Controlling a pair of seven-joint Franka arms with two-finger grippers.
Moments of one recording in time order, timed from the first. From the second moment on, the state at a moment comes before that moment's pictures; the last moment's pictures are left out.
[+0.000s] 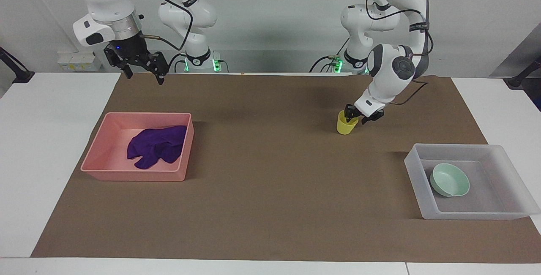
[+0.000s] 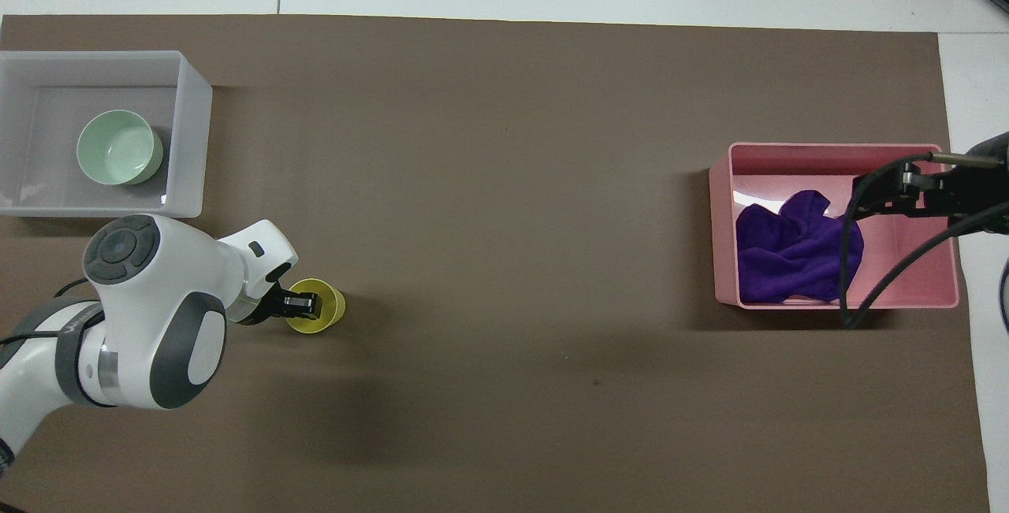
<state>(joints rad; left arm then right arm) -0.15 -0.02 -0.11 -2.36 -0.17 2.22 -0.03 -0.04 -0.02 0.09 -1.56 -0.05 1.50 0.24</state>
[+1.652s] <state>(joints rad) 0.28 0.38 -0.07 -1.50 -0.17 2.05 -0.14 -0.01 -0.02 0.03 -1.57 -0.04 1.50 0.05</state>
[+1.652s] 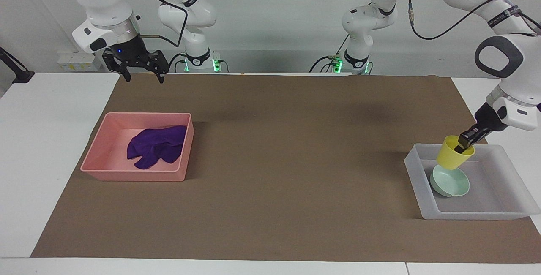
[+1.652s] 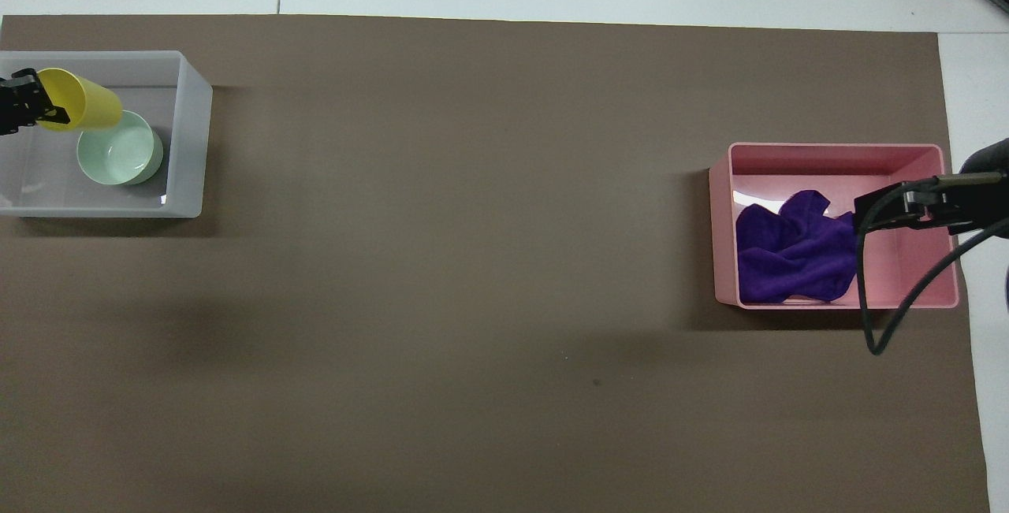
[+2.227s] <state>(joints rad) 0.30 0.40 -0.07 -1.47 -0.17 2.06 -0.13 -0.01 -0.02 0.03 -1.57 -0.04 1.50 0.05</state>
